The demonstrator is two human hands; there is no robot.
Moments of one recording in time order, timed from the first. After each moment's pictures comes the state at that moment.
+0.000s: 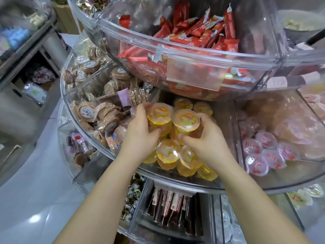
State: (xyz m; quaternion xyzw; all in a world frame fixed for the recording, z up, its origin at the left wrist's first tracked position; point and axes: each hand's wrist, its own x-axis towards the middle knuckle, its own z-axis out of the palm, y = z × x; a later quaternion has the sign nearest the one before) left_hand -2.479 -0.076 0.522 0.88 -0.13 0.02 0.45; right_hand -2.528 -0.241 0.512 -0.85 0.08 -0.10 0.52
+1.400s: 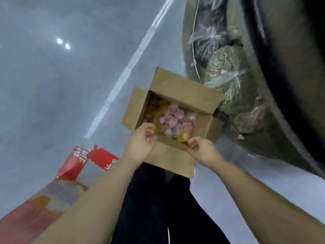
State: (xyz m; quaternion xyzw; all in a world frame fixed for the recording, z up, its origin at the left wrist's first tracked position) left_hand -2.795 0.185 0.007 0.77 0.31 -0.25 0.49; right_hand -2.729 -0.005 0.012 -0.83 0.00 0.52 0.18
